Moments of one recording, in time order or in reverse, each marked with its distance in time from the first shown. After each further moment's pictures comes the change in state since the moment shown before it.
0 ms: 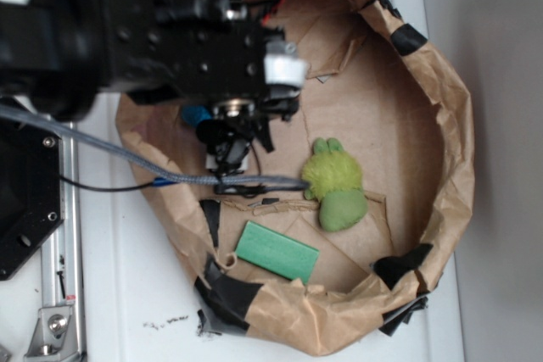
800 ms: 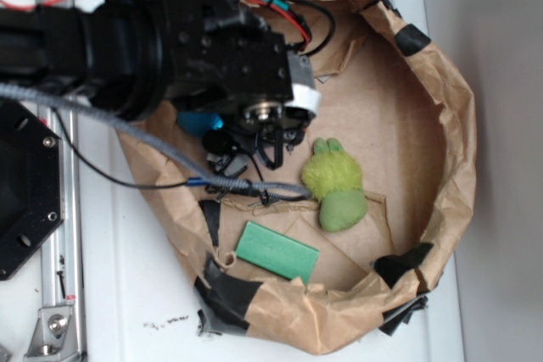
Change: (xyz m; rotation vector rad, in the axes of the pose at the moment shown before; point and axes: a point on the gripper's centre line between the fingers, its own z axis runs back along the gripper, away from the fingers) arm 0.009 -0.018 0.000 -0.091 0.031 -0.207
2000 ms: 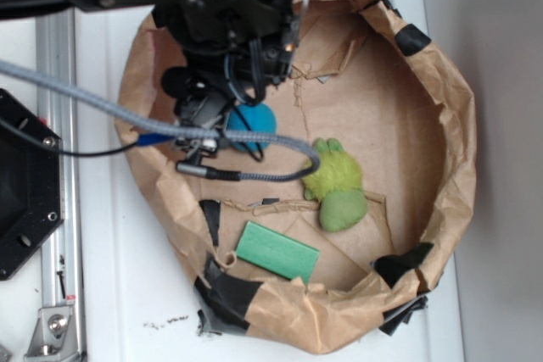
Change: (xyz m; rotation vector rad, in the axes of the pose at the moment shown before) arm -0.024 0.020 0.076 -0.014 -0.029 0.079
